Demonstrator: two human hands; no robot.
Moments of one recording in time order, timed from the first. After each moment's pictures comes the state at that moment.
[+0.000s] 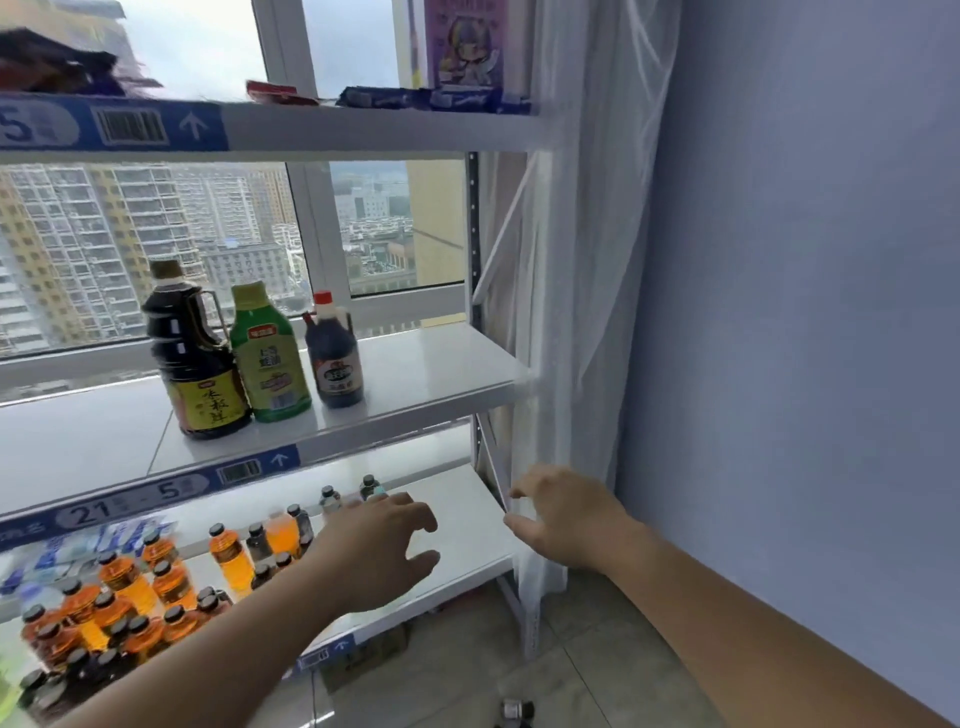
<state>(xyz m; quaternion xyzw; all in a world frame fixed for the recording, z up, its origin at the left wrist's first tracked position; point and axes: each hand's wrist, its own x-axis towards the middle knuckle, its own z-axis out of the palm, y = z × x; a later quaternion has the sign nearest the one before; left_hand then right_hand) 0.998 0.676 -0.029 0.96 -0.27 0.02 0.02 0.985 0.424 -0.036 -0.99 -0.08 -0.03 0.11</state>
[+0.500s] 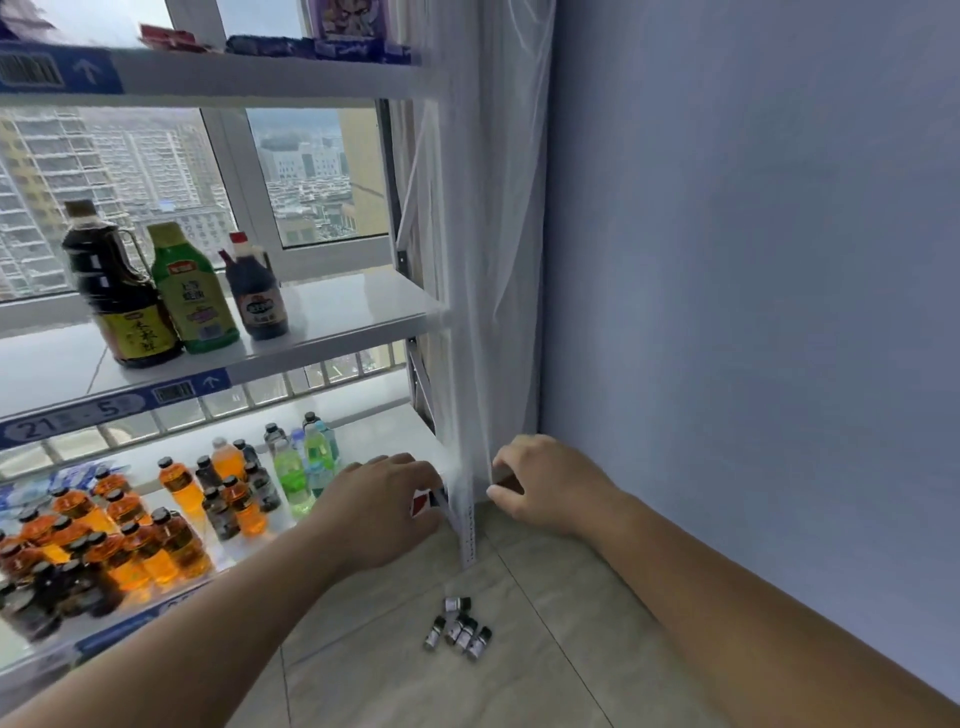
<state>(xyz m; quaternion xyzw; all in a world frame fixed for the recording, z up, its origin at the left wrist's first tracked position) 0.813 0.564 -0.030 0.95 -0.30 0.00 0.05 0.782 0.335 -0.046 -0.99 -0.06 -0.01 0.11</state>
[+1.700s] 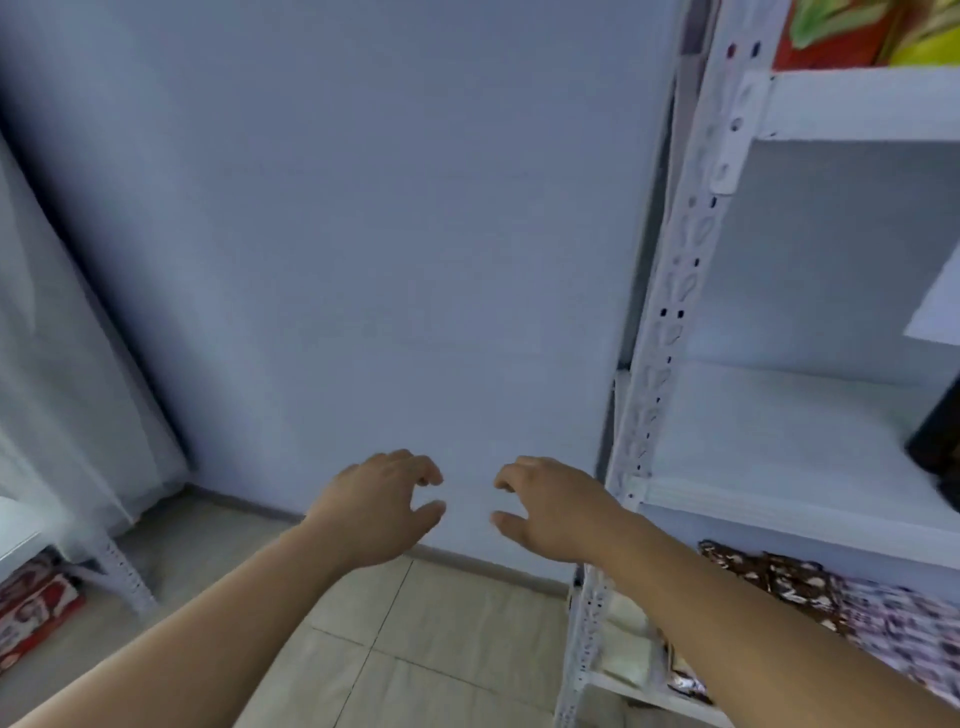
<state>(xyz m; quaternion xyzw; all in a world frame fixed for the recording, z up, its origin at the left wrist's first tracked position) 0.278 0.284 -0.038 0.78 -0.61 -0.04 0.09 0.081 0.151 -0.059 -0.95 0.29 -0.04 0.10</state>
